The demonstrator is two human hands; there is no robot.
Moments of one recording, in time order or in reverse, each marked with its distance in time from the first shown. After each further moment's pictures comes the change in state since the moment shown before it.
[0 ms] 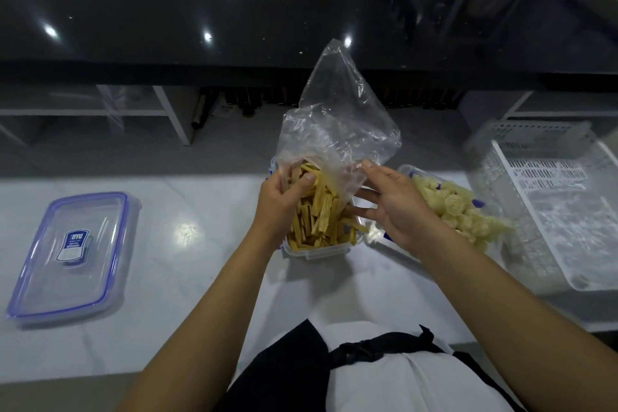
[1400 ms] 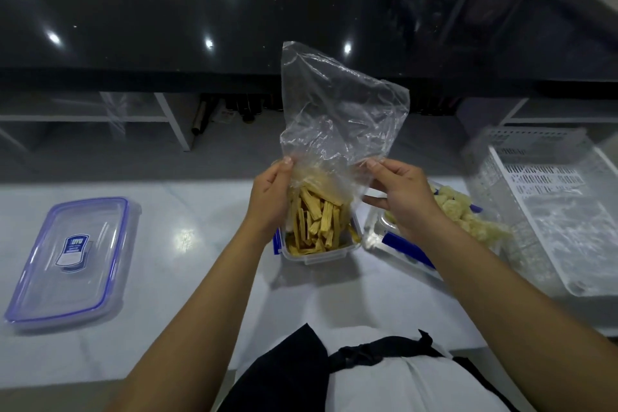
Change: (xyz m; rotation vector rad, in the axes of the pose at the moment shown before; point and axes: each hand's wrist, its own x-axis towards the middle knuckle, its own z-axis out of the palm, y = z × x) left_hand 0.013 0.013 -0.004 -0.025 0.041 -0.029; right_hand 0.010 -0.009 -0.015 -0.114 0.083 -0.180
